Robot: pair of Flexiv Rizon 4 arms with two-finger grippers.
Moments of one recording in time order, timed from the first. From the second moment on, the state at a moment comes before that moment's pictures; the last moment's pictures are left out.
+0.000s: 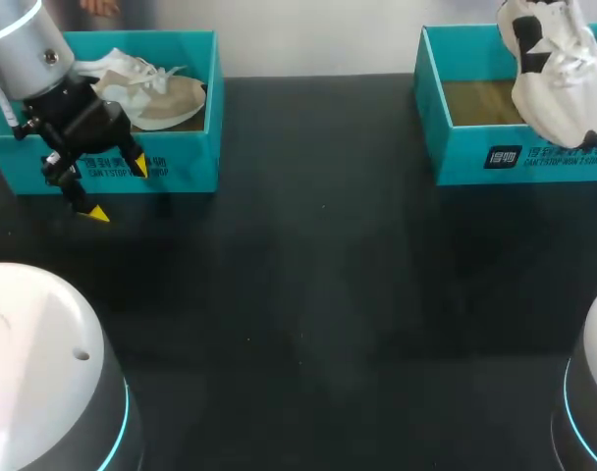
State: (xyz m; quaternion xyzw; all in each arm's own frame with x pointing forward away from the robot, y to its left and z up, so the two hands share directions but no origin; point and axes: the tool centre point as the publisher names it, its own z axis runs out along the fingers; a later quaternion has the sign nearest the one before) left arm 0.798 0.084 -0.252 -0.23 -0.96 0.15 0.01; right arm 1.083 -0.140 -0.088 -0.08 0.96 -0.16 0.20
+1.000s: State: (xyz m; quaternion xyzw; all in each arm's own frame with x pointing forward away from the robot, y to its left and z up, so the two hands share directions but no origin) left arm 0.798 0.084 -0.252 -0.23 -0.96 0.15 0.01; right arm 1.201 -0.267 -0.108 0.01 0.97 -0.18 0.18
